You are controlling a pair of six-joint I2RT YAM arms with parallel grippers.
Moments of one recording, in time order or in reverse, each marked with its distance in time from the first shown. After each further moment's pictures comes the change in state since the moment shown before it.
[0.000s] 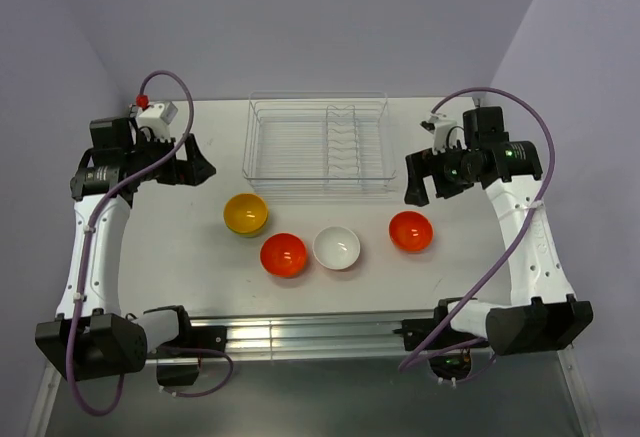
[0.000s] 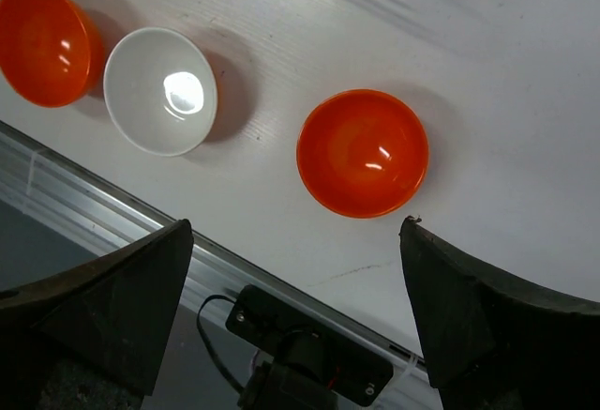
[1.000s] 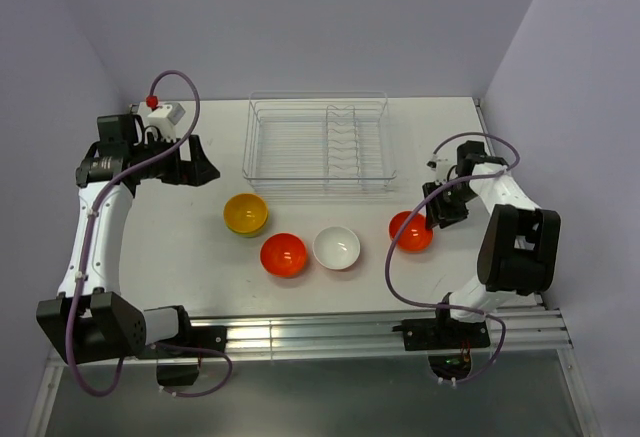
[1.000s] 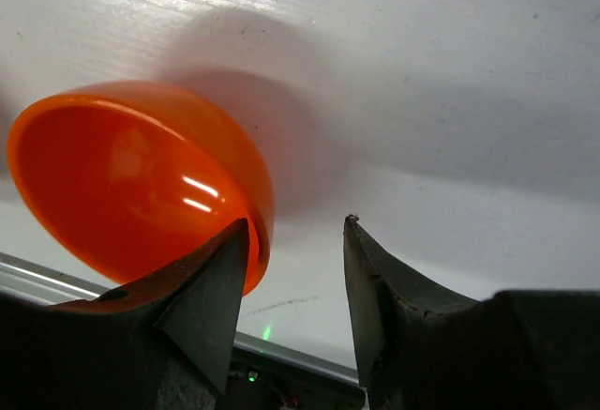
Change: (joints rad) left arm 0.000 0.082 0.021 -0.044 0.060 0.058; right arm -0.222 0.340 -0.391 0.335 0.112 -0.097
